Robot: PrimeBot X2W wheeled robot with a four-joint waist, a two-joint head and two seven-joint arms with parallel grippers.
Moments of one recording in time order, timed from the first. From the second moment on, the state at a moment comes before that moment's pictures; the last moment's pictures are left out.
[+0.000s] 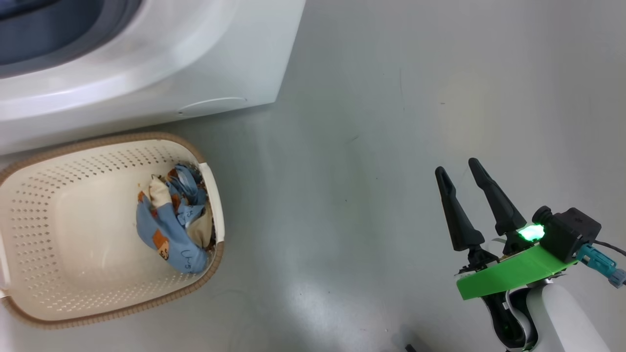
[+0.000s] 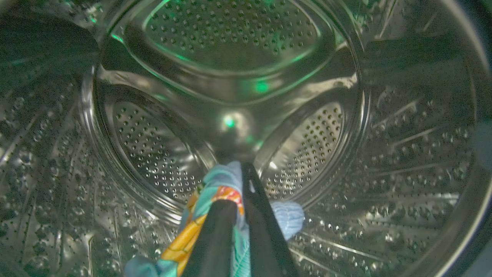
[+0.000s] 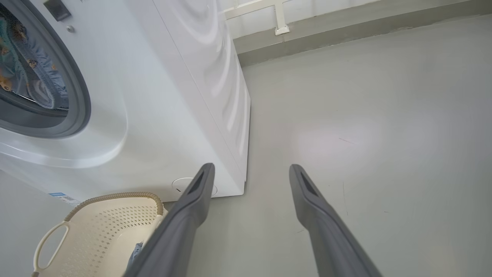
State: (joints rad) left arm -1.27 0.44 -0.17 0.73 -0.63 -0.13 -0.26; right arm -0.25 -0.16 0.19 0.09 0.48 0.13 -0.25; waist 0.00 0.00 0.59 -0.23
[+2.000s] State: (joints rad) left arm -1.22 0.30 -0.46 1.18 -0.63 -0.13 -0.25; right arm -0.26 -0.18 0.18 0.11 0.48 0.13 -0.25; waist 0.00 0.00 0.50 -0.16
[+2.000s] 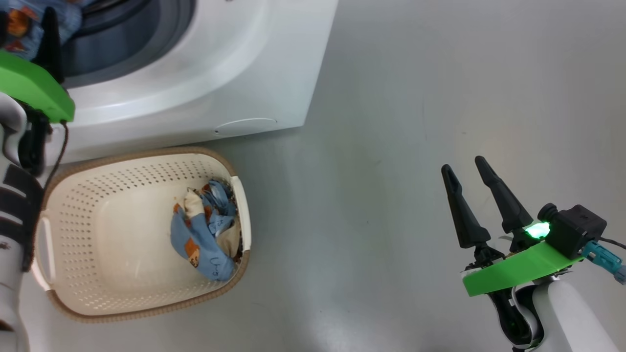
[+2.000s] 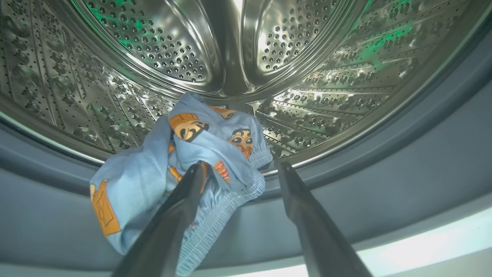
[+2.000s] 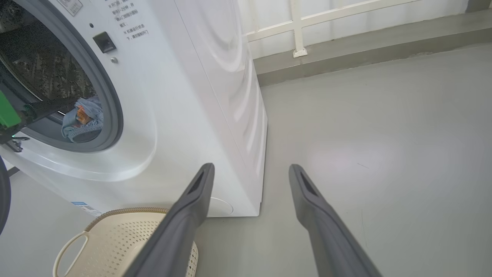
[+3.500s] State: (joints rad) left arm -0.37 0.11 0.05 0.50 -0.24 -0.12 -0.26; right arm -0.06 -0.28 0.12 0.15 0.51 0.13 -0.25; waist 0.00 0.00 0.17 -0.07
